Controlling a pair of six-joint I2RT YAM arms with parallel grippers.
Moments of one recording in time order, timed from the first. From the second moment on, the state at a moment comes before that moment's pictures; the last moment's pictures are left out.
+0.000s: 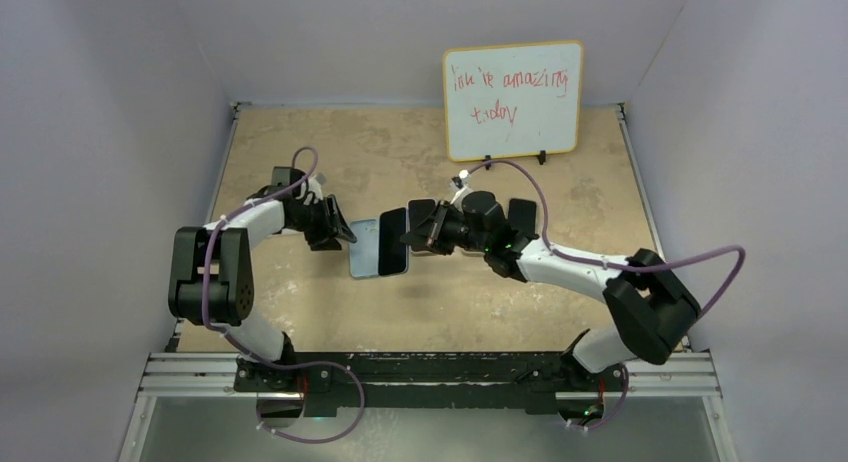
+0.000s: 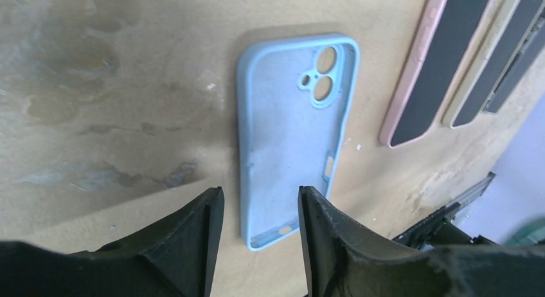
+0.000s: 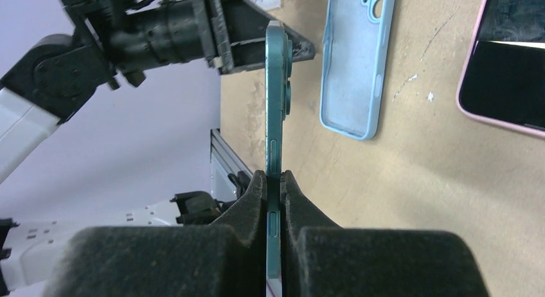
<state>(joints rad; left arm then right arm) -0.02 1.62 0.88 -0.44 0.53 -0.39 0.77 1.51 0.78 0.32 -0.29 1.13</state>
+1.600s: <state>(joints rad) -0.10 1.44 0.72 -0.47 0.59 -0.49 0.76 1.52 0.70 0.22 -0.31 1.08</state>
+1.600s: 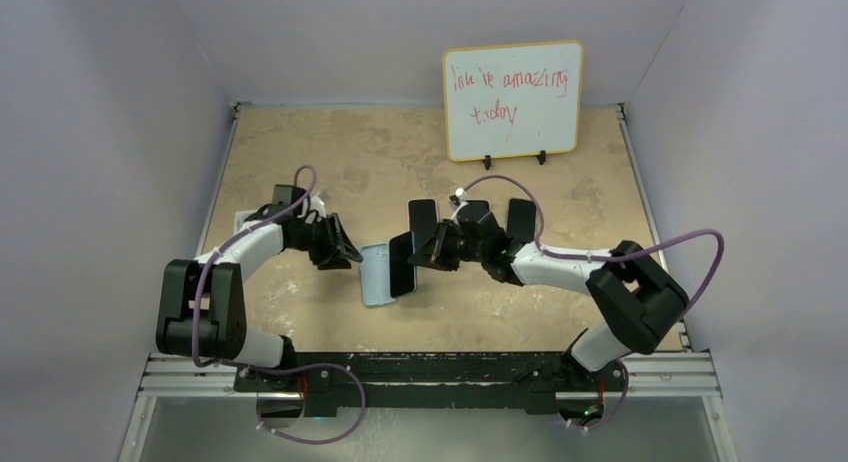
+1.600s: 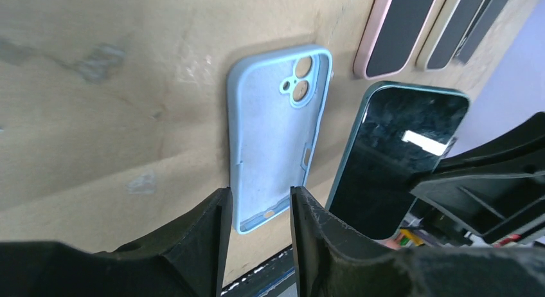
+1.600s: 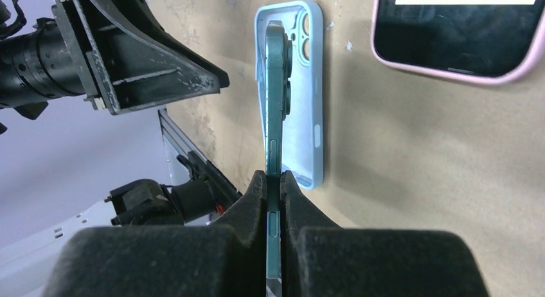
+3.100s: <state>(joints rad) -0.06 1.61 0.71 -0.39 0.62 -0.44 0.82 1.90 0.91 0.35 -0.41 1.05</state>
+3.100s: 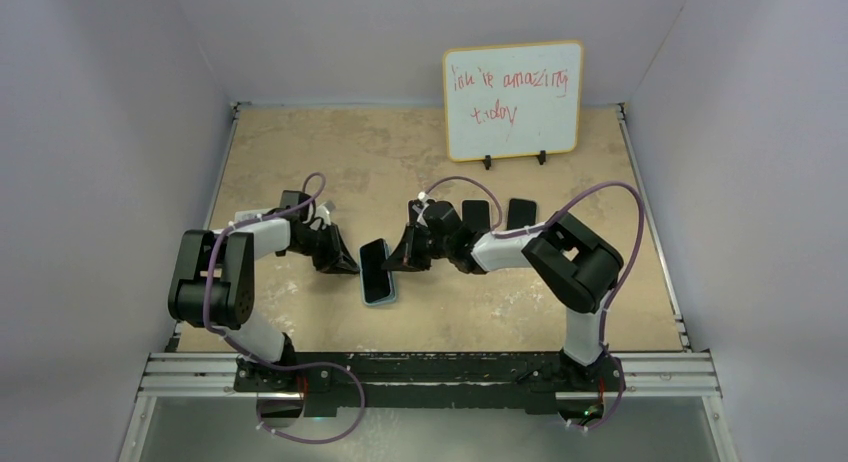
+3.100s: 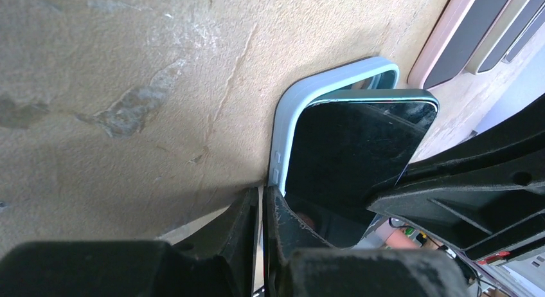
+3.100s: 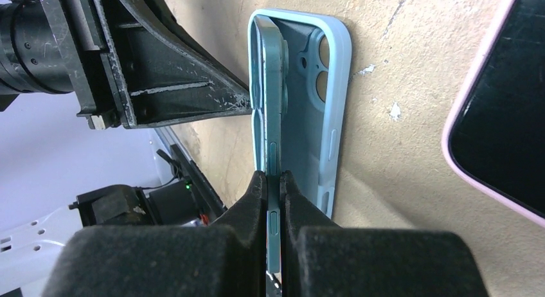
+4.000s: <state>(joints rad) -0.09 1.49 0.74 -0.48 0.55 -0.44 0.86 1.81 1.00 0.04 -0.30 0.93</state>
